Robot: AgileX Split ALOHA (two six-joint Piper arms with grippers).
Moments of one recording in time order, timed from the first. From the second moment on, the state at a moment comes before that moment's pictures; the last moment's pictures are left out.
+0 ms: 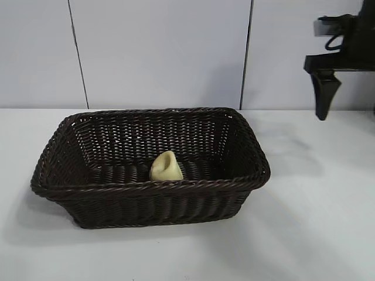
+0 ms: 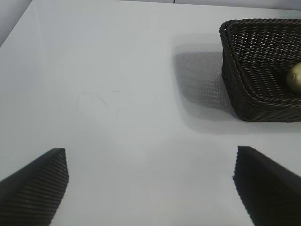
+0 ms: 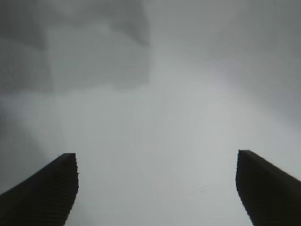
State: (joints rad) left arm 0.03 -0.01 -0.48 -0.04 1.12 0.05; right arm 0.02 1.92 -1.57 -0.08 1.21 0.06
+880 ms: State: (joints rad) left arm 0.03 -0.01 -0.48 -0.04 1.12 0.05; right arm 0.00 1.23 -0.91 -0.06 1.21 0.06
